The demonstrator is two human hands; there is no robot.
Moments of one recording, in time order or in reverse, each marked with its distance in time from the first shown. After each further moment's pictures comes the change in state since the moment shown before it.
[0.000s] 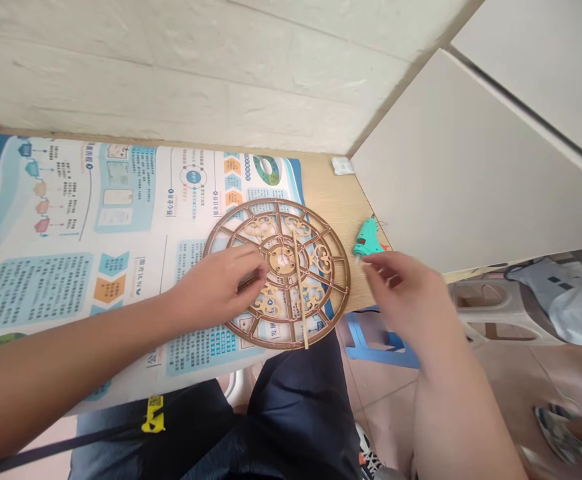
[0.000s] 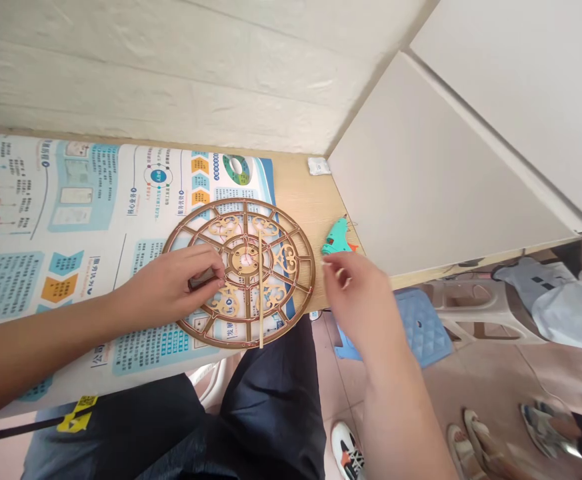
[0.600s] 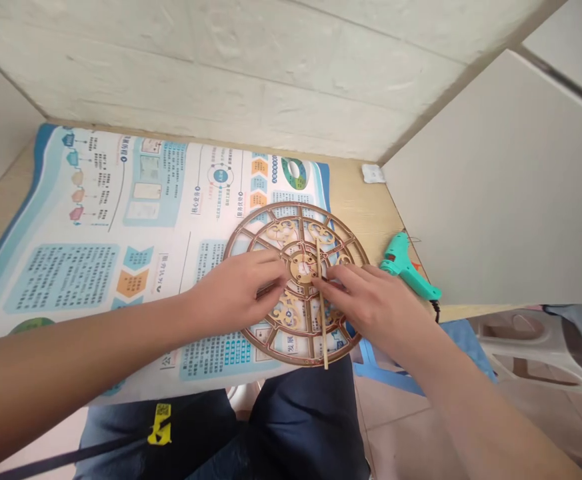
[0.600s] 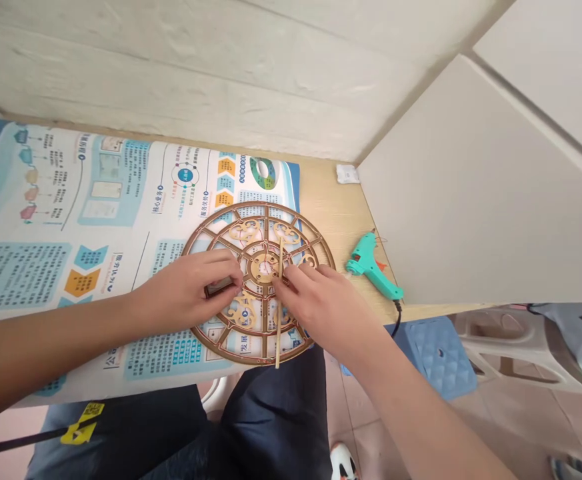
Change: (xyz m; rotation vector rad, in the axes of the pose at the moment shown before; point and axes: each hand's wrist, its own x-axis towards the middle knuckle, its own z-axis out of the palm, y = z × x) left_hand 0.000 -0.007 0.004 -0.027 0.045 0.038; right_hand 0.028 -0.029 0.030 -0.464 -0.058 -1.211
